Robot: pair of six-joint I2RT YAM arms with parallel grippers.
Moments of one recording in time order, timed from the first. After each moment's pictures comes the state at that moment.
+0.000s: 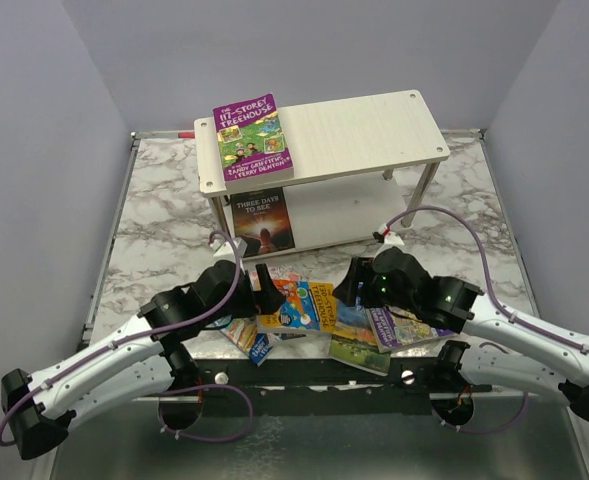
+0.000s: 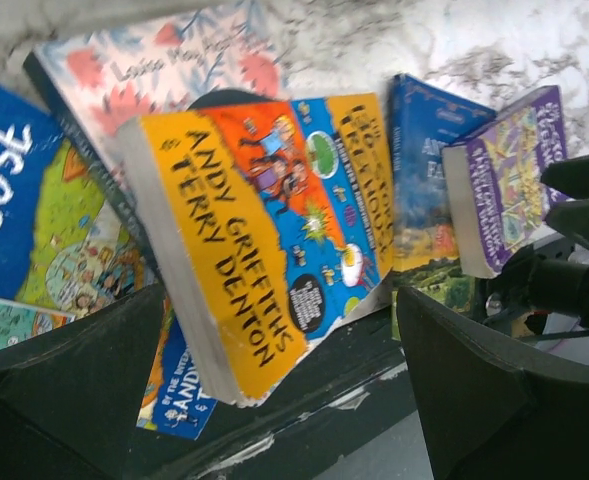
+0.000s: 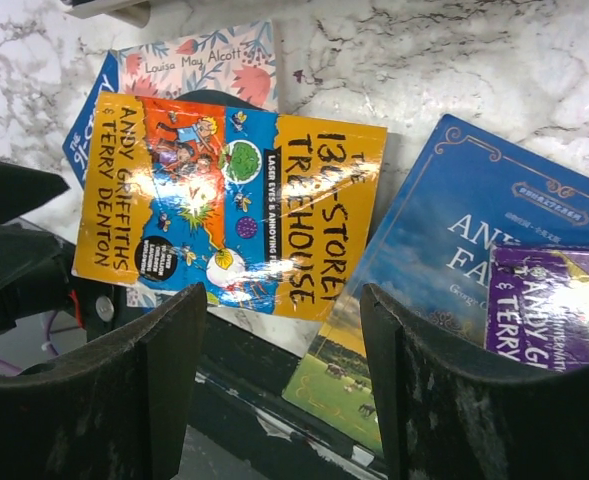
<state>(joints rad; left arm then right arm) -0.93 0.71 0.62 -0.58 -0.15 -0.87 0.98 0.91 0.72 -0.52 0.20 0.85</state>
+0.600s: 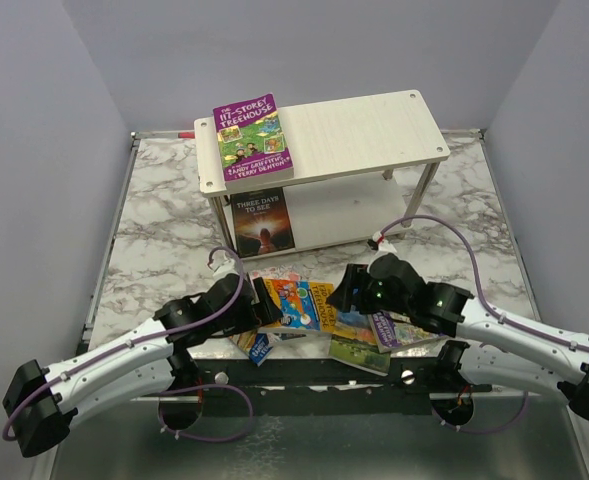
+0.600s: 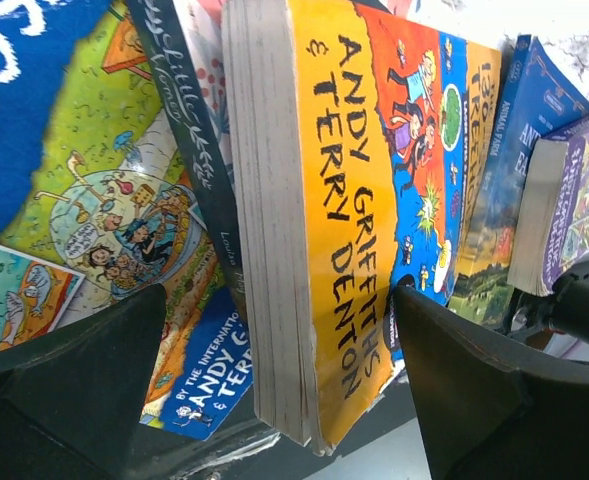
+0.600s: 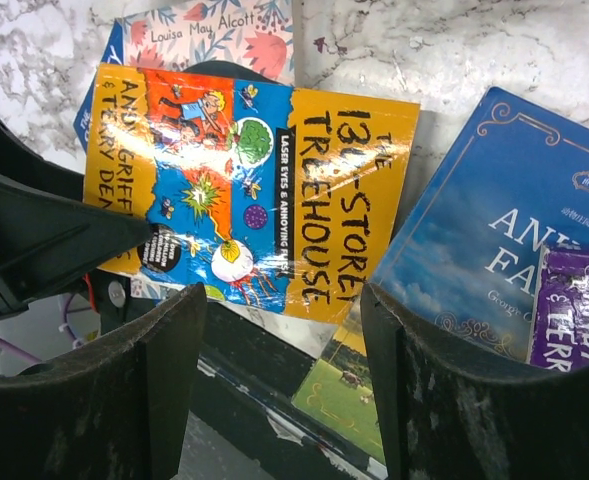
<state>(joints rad) -0.92 0.73 0.43 -0.54 -0.12 -1.10 0.98 0.93 0.62 -0.36 0.12 0.88</state>
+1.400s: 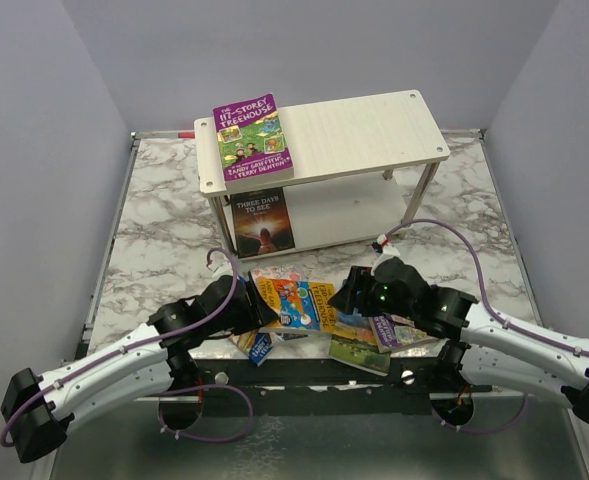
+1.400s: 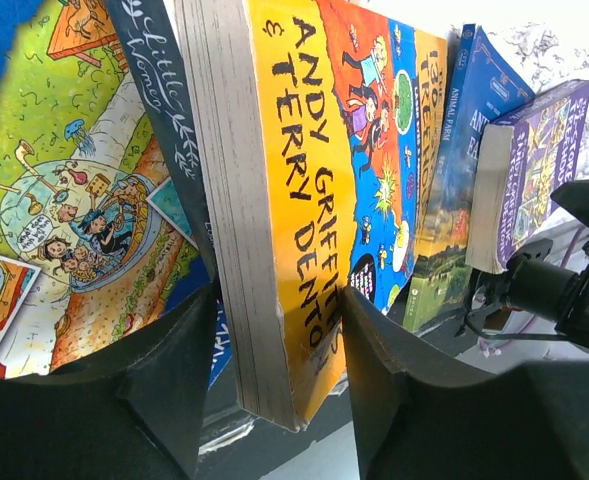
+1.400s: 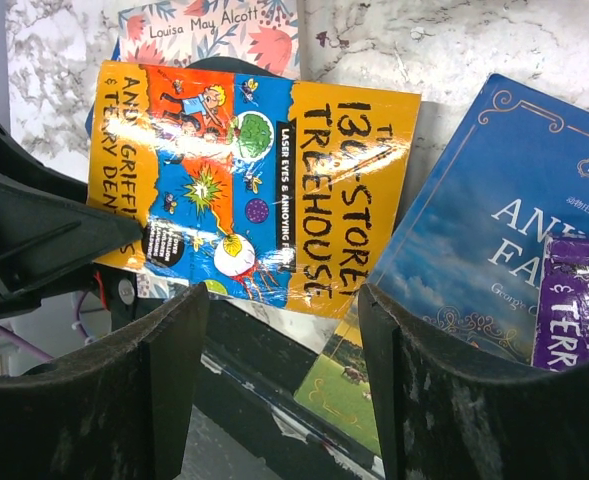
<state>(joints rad) -0.92 0.67 0.40 -0.49 -0.05 -1.13 0.98 0.88 0.56 -0.34 0.11 0.91</state>
